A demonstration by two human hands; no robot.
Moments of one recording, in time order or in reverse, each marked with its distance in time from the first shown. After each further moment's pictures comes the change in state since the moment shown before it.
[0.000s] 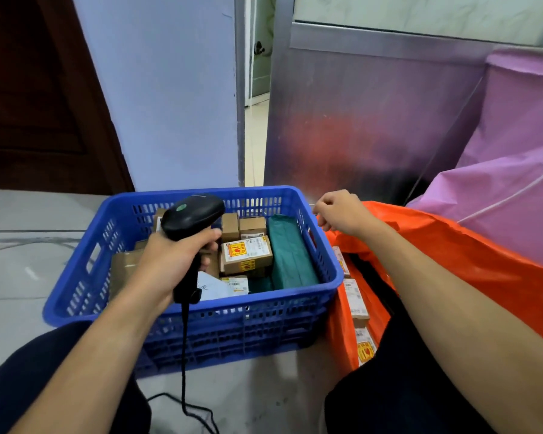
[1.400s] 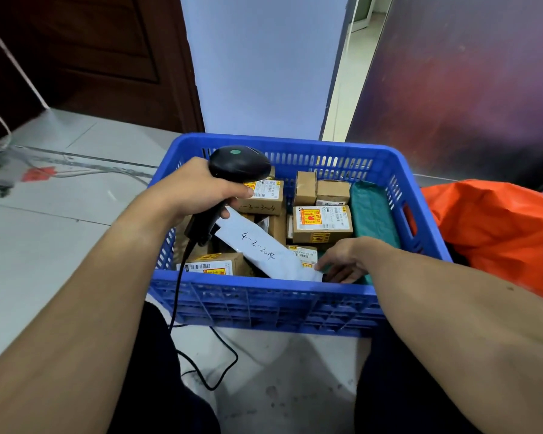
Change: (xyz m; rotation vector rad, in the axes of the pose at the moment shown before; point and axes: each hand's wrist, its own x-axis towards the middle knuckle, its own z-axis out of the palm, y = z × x) left_hand 0.106 0.008 -0.091 0.586 -0.098 -0.089; right_hand 0.035 -0.010 0.214 -0.020 -0.909 0.595
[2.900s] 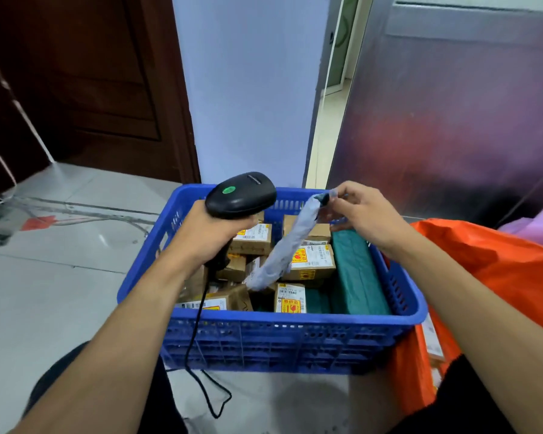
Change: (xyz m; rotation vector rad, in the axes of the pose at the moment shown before) left_hand -0.031 0.015 0.018 -0.214 0.215 0.314; right_hand -0.173 -0.024 -0.052 0.370 0.493 -1.009
